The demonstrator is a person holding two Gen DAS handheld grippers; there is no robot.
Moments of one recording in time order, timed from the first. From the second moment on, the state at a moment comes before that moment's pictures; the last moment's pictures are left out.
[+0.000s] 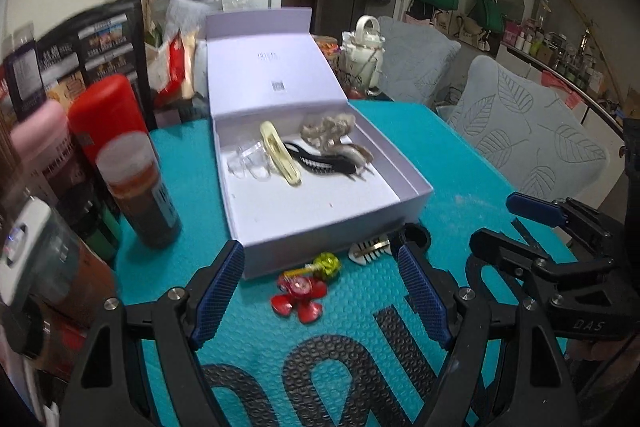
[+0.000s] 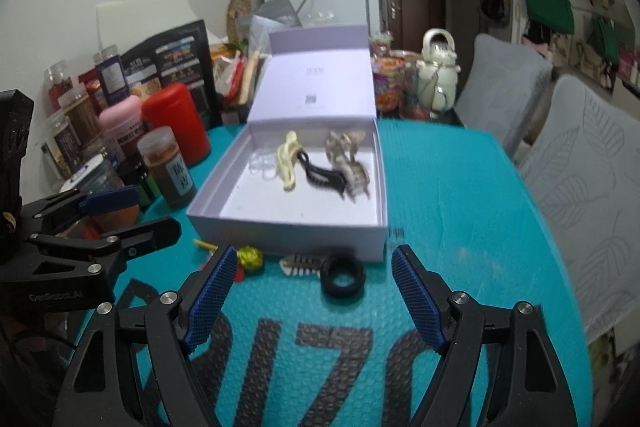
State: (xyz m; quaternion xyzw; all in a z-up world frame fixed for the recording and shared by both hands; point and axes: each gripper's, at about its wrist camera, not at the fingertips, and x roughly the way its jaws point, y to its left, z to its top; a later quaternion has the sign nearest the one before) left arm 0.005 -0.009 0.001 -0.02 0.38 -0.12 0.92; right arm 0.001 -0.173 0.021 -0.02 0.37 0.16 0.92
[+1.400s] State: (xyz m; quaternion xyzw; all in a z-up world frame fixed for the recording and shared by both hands) left arm 0.047 -0.029 -0.093 0.04 0.45 -0.14 0.88; right arm 0.056 -0.197 -0.067 0.01 0.46 0.12 0.88
